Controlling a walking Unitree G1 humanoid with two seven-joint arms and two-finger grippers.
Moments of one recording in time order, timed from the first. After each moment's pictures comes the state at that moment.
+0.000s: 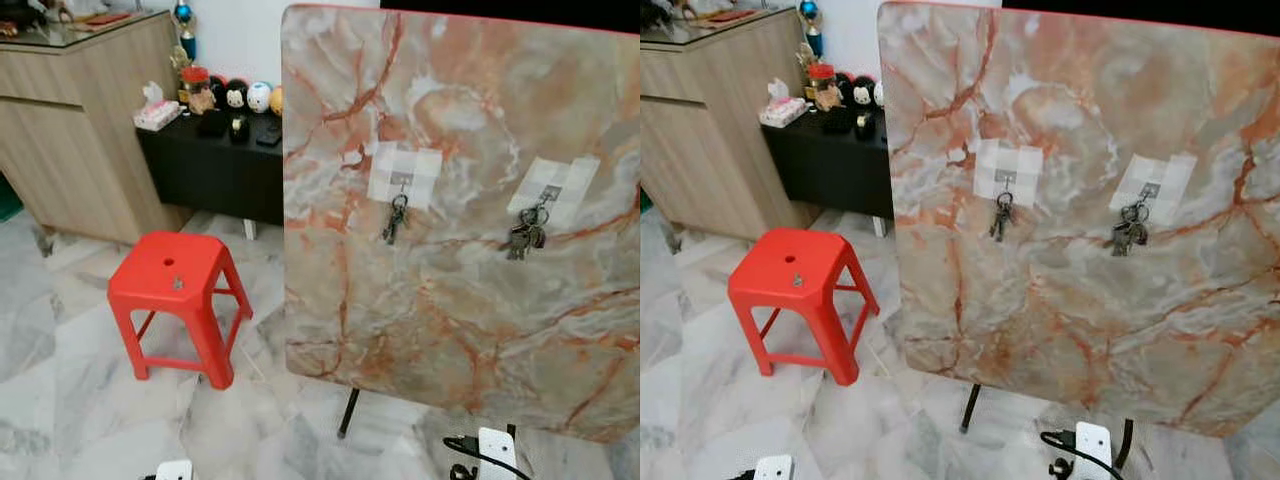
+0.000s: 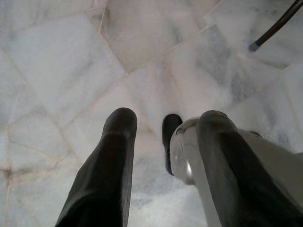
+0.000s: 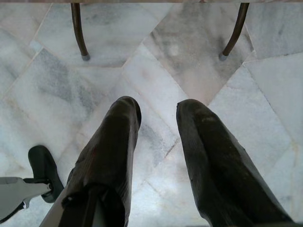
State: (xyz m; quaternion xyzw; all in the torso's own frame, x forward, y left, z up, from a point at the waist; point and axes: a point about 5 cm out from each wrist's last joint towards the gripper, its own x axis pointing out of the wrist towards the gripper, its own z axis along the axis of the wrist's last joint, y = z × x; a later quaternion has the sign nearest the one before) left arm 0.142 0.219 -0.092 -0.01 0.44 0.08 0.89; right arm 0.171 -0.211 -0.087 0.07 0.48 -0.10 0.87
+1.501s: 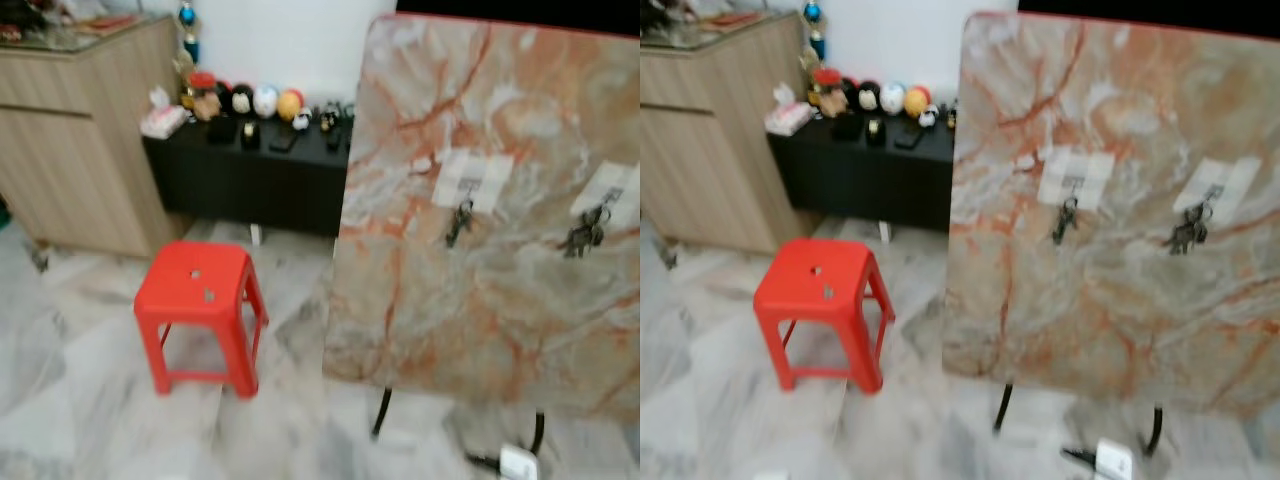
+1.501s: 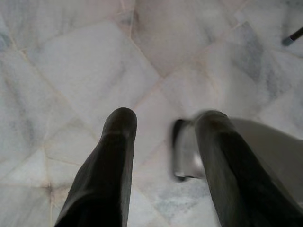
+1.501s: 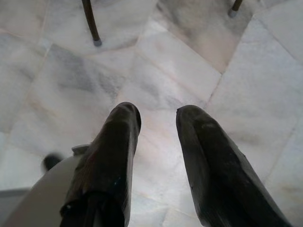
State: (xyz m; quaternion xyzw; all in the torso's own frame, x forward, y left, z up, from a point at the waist) left arm 0.128 0.217 -0.097 -0.01 0.45 0.08 0.89; right arm 0.147 -0.226 -0.094 0.11 0.49 -0.15 0.85
